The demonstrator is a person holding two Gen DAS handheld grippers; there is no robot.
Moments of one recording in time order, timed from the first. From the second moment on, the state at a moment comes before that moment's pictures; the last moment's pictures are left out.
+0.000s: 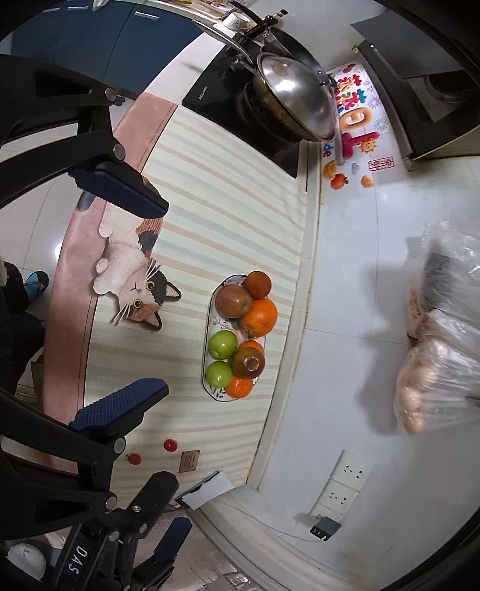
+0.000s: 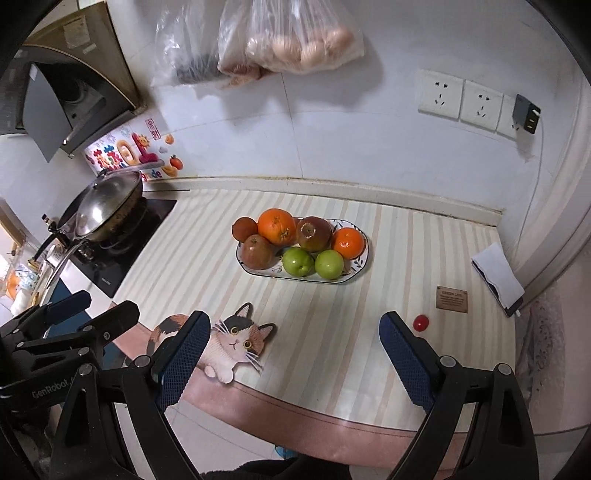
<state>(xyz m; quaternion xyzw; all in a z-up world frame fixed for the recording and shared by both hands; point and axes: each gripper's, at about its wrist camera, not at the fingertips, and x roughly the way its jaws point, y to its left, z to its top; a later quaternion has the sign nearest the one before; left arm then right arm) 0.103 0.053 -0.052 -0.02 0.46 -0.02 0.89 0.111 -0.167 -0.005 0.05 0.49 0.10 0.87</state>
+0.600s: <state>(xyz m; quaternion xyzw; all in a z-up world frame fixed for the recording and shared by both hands) 0.117 0.012 -0.054 0.00 0.46 0.01 0.89 0.132 -0.223 -0.020 0.10 0.50 0.10 0.86</state>
